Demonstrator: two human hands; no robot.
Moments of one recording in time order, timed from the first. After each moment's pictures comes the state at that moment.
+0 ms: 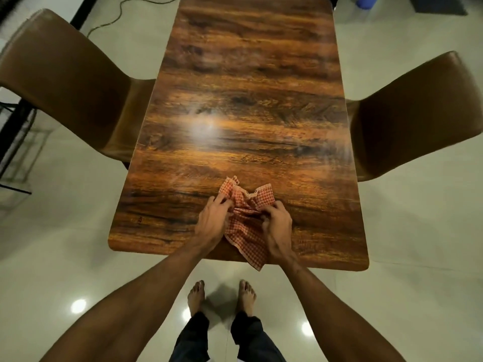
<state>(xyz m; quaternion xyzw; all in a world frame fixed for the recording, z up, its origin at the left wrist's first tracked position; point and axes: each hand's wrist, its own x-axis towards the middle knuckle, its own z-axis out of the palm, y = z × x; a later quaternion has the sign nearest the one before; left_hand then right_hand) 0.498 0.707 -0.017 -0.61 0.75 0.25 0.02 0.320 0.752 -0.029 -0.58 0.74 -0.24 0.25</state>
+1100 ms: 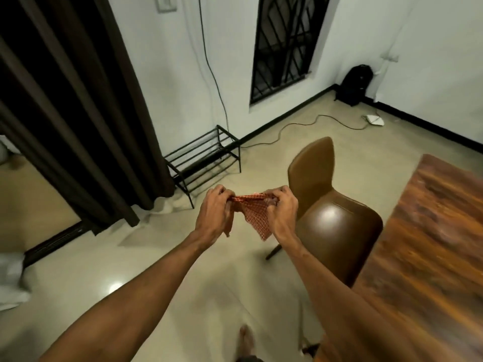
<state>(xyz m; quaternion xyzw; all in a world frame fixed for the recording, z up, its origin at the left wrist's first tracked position) 1.143 0.645 0.142 -0.78 0.53 0.01 -0.33 0.983 0.542 0.154 -0.78 0.44 -0.34 0.29</state>
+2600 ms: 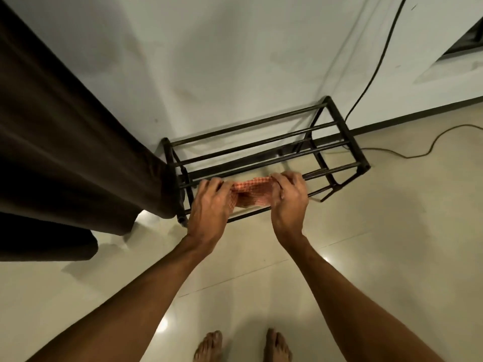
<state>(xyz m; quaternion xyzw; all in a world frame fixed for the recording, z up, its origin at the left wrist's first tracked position) 1.675 0.207 -0.324 -0.92 0.31 0.00 -0.24 1.600 0.052 -0.348 -0.86 0.28 -0.28 0.33</state>
